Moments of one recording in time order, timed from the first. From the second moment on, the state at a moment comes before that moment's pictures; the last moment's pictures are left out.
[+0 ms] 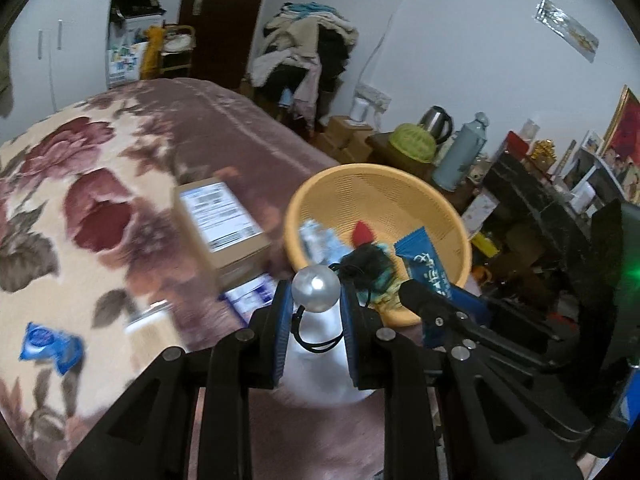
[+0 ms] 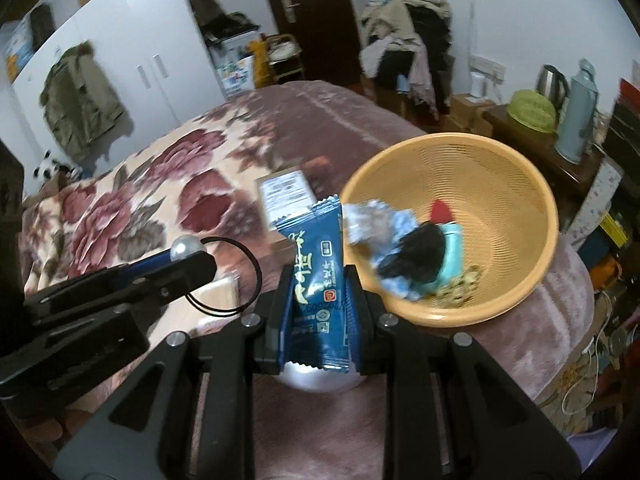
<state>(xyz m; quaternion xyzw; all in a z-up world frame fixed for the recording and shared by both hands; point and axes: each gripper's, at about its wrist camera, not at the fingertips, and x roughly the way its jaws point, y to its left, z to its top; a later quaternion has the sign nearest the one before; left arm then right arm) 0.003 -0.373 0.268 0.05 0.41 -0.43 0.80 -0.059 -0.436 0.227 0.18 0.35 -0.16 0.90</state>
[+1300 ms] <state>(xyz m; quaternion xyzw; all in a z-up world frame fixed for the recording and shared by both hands) 0.026 -0.398 0.266 0.06 0.37 -0.40 0.84 -0.079 -0.518 0.216 0.22 0.34 -0.26 0.88</state>
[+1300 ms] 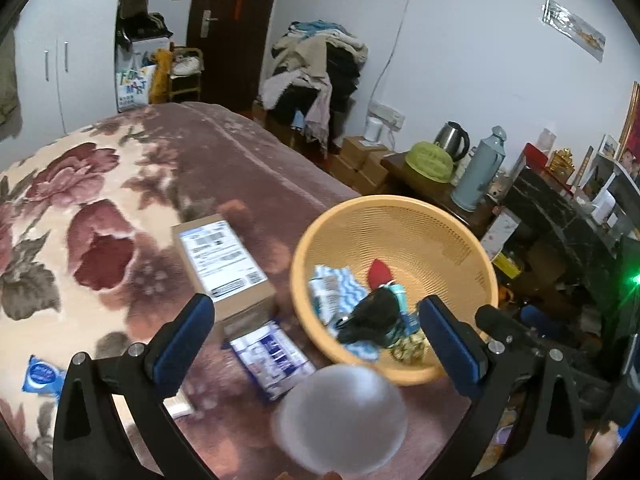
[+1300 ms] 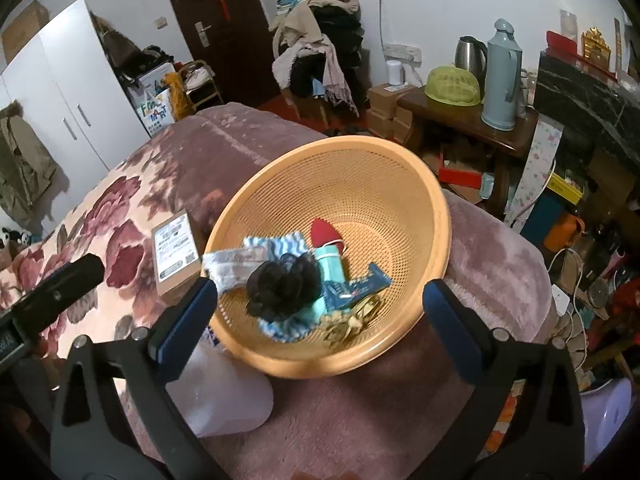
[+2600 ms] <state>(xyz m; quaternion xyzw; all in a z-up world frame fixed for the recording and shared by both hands) 0.049 -0.152 0.198 0.00 0.41 -0.27 0.87 -0.024 -0.307 0.185 0.11 0.42 -0.11 0.89</state>
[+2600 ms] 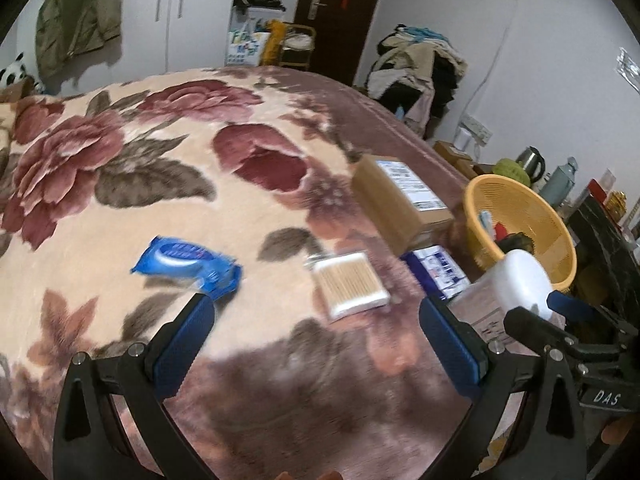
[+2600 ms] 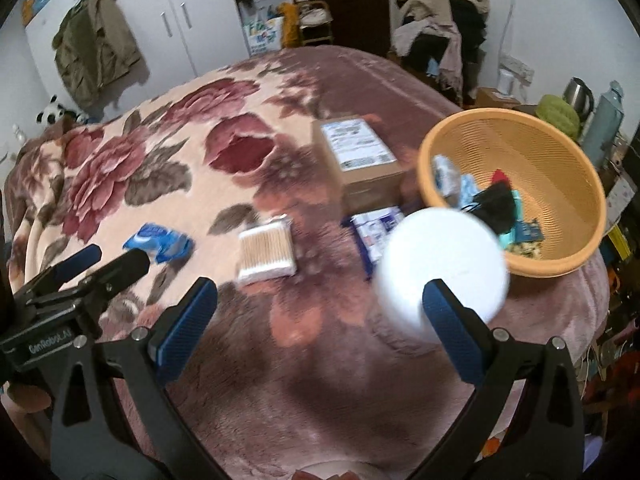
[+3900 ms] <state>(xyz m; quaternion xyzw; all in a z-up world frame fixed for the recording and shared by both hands) 0.079 -0.068 0.088 -0.02 0.49 -0.19 0.85 0.022 -0.268 0.070 0.11 0.52 -0.08 0.84</state>
